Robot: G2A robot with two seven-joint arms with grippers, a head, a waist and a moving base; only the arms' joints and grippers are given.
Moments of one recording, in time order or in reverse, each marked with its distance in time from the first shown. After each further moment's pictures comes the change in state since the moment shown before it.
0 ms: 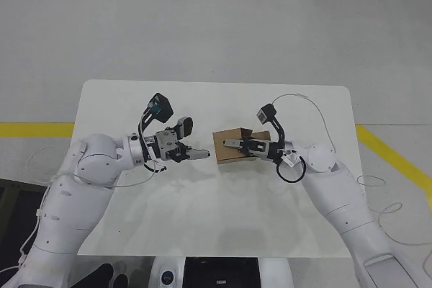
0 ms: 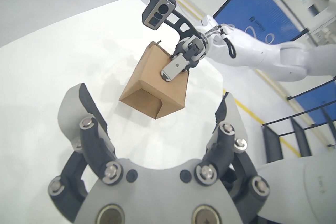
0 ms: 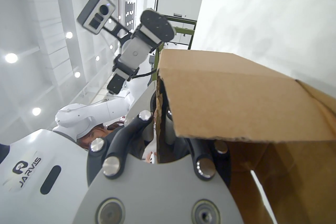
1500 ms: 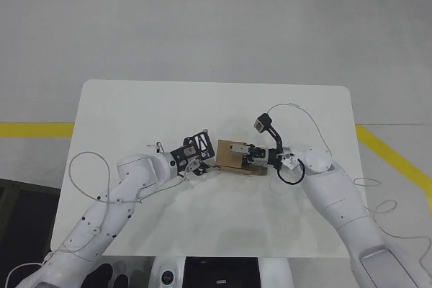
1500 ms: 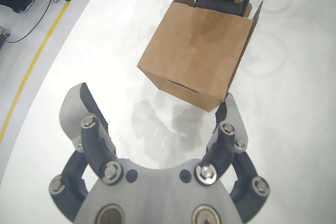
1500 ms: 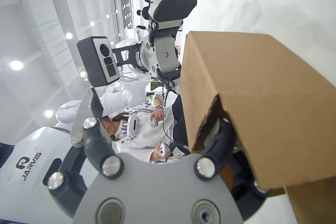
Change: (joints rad) left arm -0.022 -0.037 0.283 0.099 1.091 0.072 0.586; right arm 0.055 -0.025 -0.042 0.193 0.082 -0.050 0.157
